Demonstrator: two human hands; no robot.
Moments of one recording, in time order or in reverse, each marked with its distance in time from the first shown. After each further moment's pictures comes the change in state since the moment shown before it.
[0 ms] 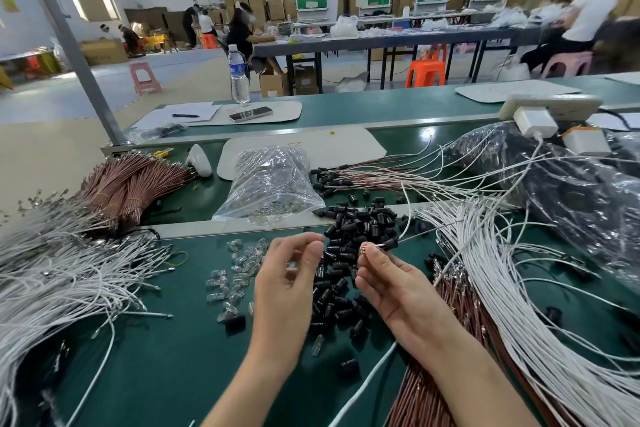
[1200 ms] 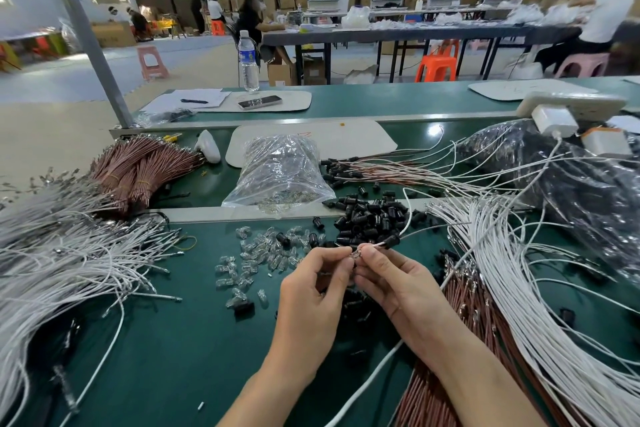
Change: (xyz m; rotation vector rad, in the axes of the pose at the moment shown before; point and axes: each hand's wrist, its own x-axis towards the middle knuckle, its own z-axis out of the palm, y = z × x) left_hand -0.018 -0.010 0.011 -0.055 -0.078 -0.012; right_hand -0.001 0.008 0.003 -0.158 -0.067 -0.049
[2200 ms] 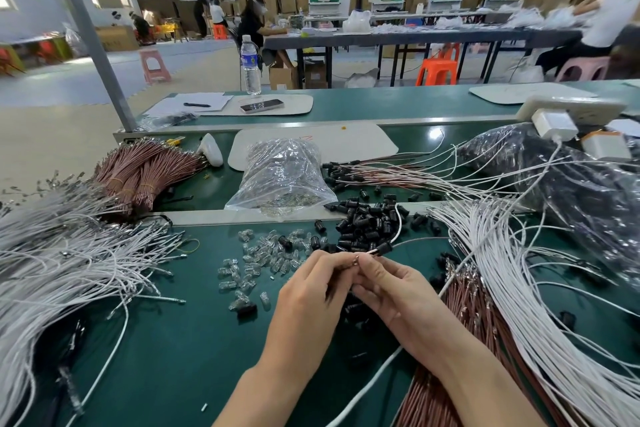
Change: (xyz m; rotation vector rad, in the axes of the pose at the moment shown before) left_hand 0.002 -0.003 -0.012 0.440 -0.041 0.335; right_hand -0.001 0.002 0.003 -0.005 -0.085 0.065
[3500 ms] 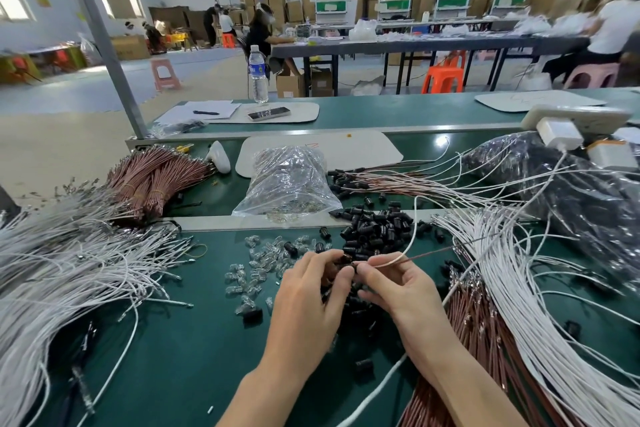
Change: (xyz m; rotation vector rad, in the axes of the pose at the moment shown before) left_hand 0.000 -0.011 -0.001 0.129 -0.082 -0.209; right_hand 0.001 0.007 0.001 -0.243 0.206 -0.235
